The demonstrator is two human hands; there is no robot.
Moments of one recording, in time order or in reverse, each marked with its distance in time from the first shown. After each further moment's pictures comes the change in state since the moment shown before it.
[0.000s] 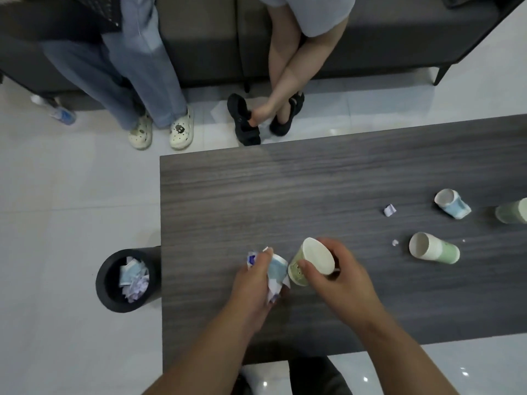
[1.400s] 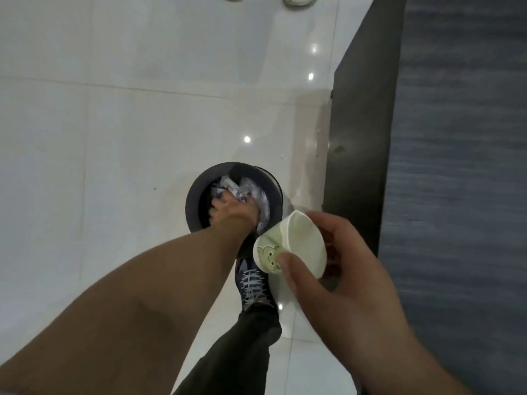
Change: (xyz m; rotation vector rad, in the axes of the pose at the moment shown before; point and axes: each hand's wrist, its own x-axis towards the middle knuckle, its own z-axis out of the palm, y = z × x) left_hand 0.421 0.044 -0.485 1.109 0.590 0.022; right_hand 0.007 0.034 0.508 -0.056 -0.244 0.144
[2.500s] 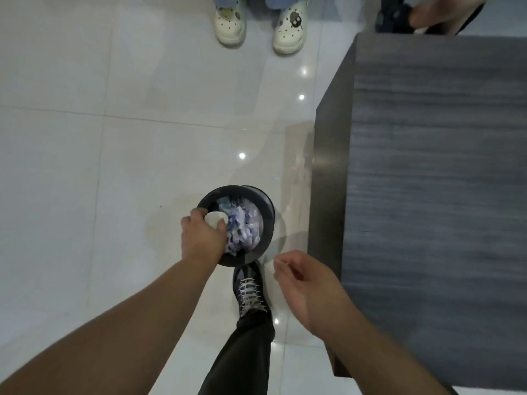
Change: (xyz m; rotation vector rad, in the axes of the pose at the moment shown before) left_hand -0.098 -0.043 -0.125 -0.241 0.133 0.205; right_hand -0.001 0.000 0.005 -0.149 -0.155 0.257
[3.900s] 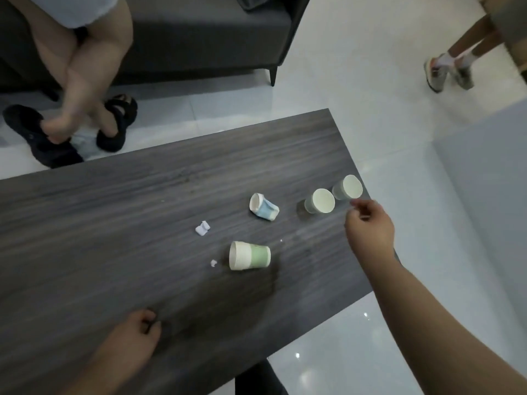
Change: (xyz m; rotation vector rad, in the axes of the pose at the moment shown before) left_hand -0.461 0.445 0.344 0.351 -0.451 0.326; right_hand -0.209 0.339 -0.862 0.292 1.198 0.001
